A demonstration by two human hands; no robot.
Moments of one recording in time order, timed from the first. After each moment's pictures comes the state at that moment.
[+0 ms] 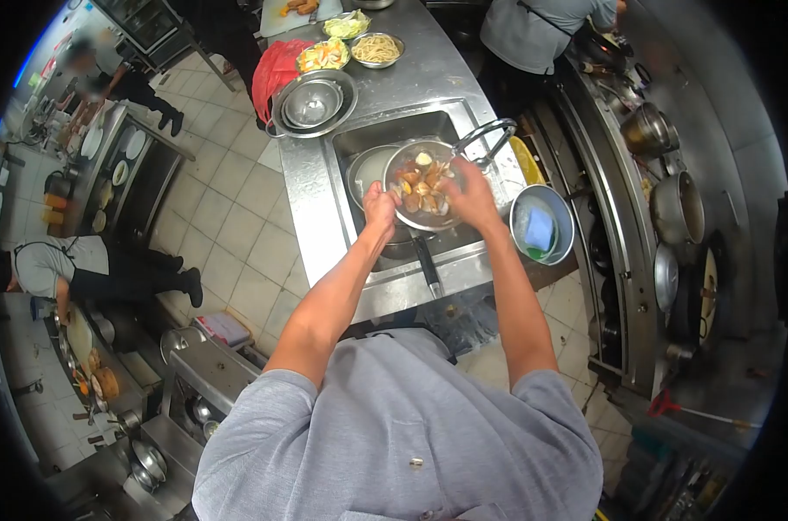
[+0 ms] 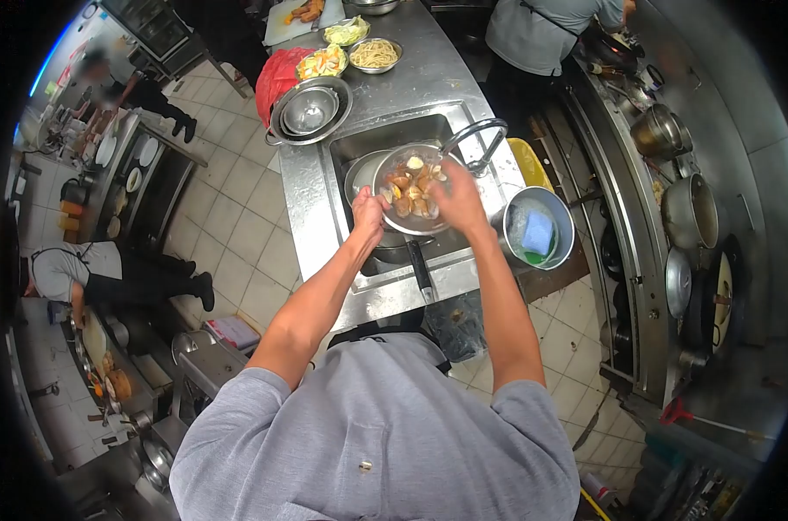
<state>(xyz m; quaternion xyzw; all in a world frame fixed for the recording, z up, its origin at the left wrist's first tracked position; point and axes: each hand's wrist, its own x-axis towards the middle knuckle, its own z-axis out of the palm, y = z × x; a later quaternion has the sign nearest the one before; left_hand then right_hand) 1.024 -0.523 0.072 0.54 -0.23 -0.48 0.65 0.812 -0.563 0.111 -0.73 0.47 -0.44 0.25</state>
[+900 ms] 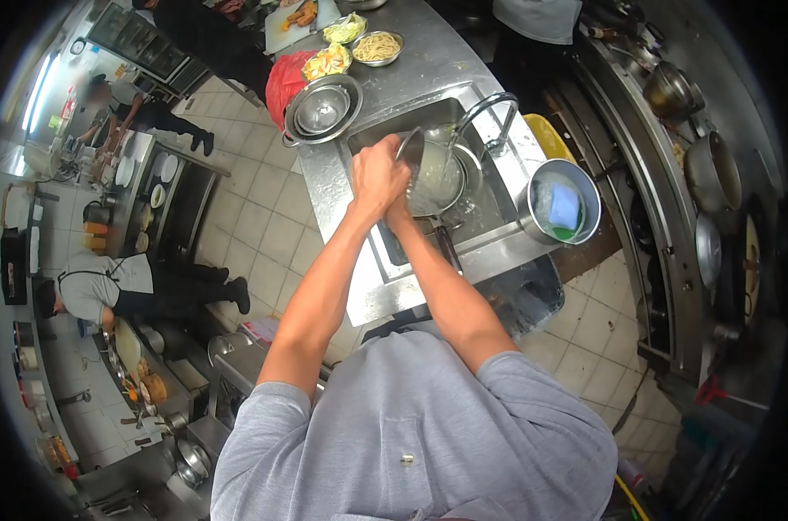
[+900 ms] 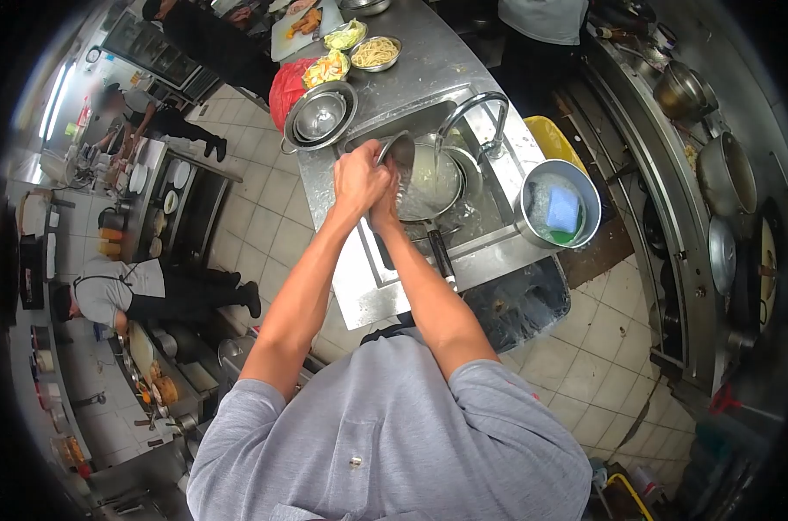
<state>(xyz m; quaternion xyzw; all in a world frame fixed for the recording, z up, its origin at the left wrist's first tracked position) 1.013 -0.506 0.230 0.70 -0.65 -0.01 0.29 1.039 -0.561 0.027 -0.47 0.31 -0.62 0.54</state>
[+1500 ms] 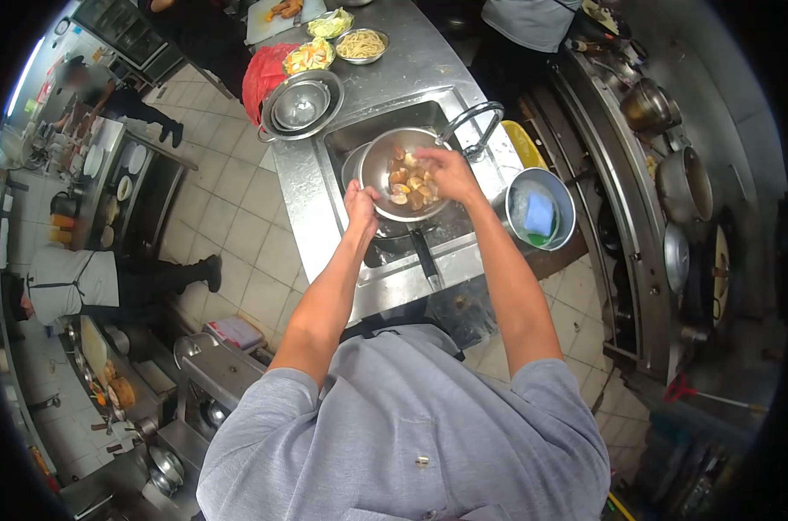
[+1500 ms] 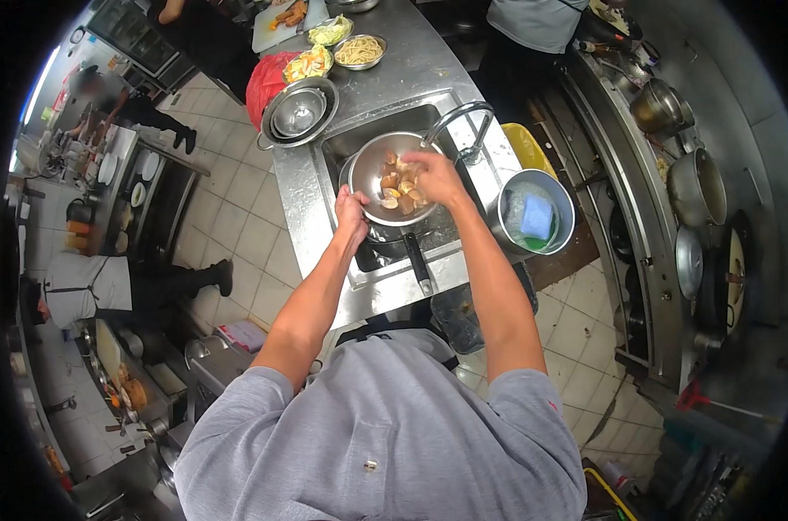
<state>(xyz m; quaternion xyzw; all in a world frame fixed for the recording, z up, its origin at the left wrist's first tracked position) 1.059 -0.528 0.046 0.52 -0.21 -0.49 0.67 0.838 -0.598 0.095 -0.76 0.40 -0.32 0.40</state>
